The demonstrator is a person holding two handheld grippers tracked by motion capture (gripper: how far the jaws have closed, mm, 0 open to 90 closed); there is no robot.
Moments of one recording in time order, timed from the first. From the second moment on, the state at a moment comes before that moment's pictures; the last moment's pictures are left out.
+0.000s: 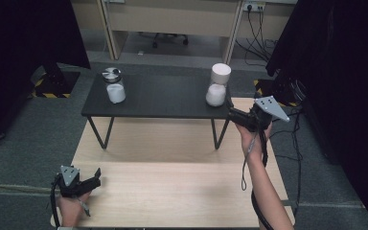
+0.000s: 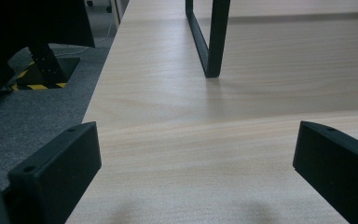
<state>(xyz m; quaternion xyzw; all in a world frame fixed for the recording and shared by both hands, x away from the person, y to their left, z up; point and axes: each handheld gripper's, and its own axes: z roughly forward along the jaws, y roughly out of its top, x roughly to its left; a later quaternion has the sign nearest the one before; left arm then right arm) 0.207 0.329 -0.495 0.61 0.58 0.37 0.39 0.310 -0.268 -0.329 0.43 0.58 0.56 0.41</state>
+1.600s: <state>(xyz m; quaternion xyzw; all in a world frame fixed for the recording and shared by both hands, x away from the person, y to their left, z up) 0.209 0.327 -0.494 0.62 0.58 0.37 0.38 0.228 -0.314 -0.466 0.52 0.56 0.51 0.39</state>
